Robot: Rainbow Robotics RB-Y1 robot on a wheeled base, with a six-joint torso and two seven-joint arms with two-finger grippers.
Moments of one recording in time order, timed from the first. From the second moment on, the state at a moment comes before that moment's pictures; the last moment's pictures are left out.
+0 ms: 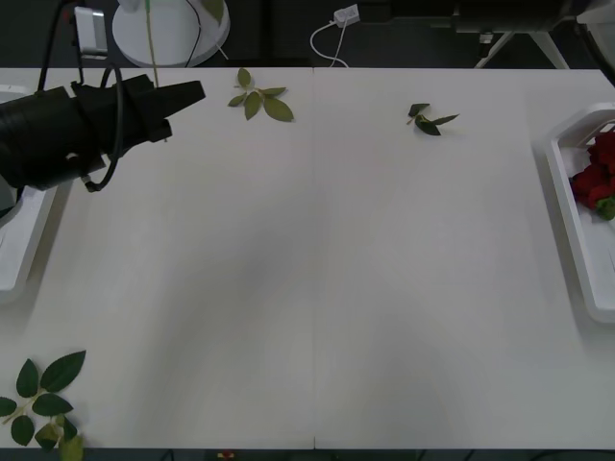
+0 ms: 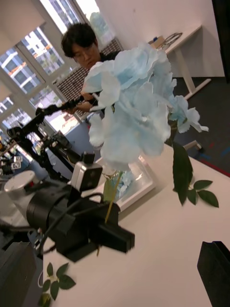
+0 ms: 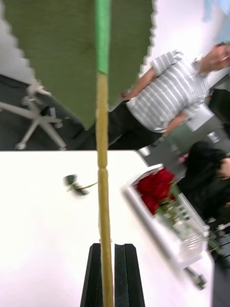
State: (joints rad) right arm -0.91 -0.71 0.27 -1.68 -1.76 0.93 1.86; left arm -0.49 1.10 -0.52 -1.71 2.69 0.42 -2.62
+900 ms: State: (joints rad) right arm -0.56 -1.25 0.16 -1.84 -1.97 1.22 2.62; left arm -0.12 1.33 0.00 -0.91 2.40 1.07 -2.51
